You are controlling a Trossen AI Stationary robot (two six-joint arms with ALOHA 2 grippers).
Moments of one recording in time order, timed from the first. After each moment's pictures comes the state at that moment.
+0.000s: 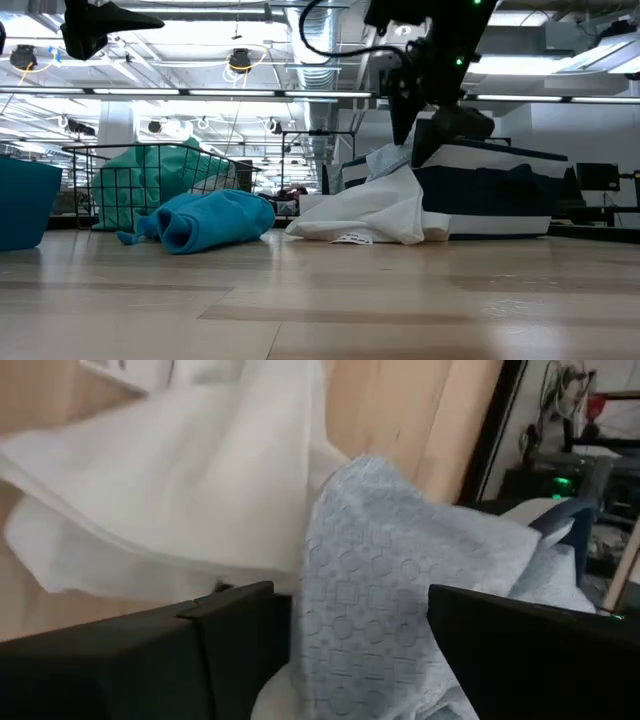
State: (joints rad) left arm -0.74 0.68 0.51 -0.07 -0.97 -0.89; right arm 0.14 1.74 1.25 -0.90 0.70 -0.28
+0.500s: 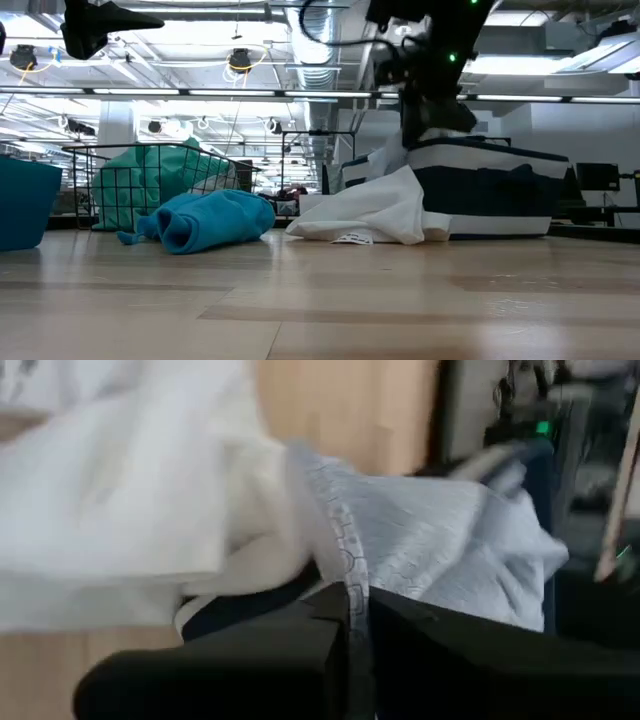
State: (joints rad) left arm -0.74 0.68 0.51 -0.07 -0.96 -0.90; right arm 0.10 1.71 1.26 -0.90 0.77 -0.11
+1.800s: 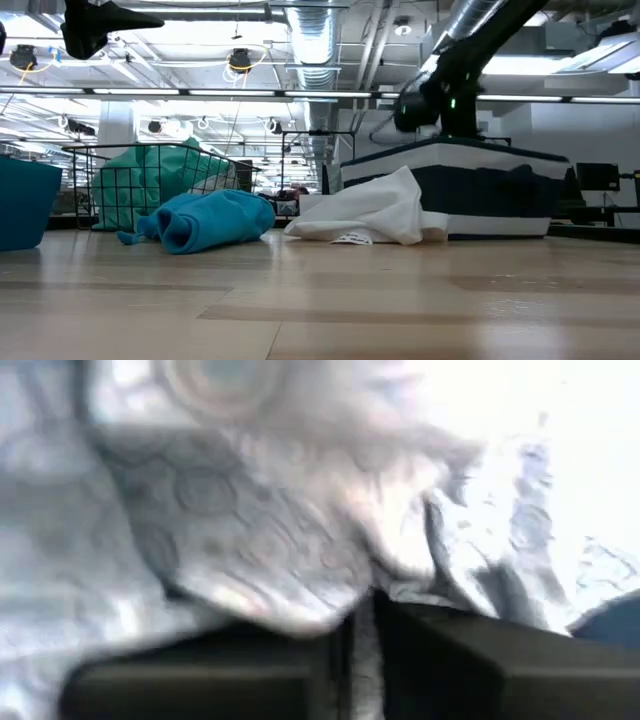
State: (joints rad) left arm -0.74 0.68 0.51 -0.07 -0.97 -0.90; right arm -0.57 1.73 1.09 -0.86 0.35 0.36
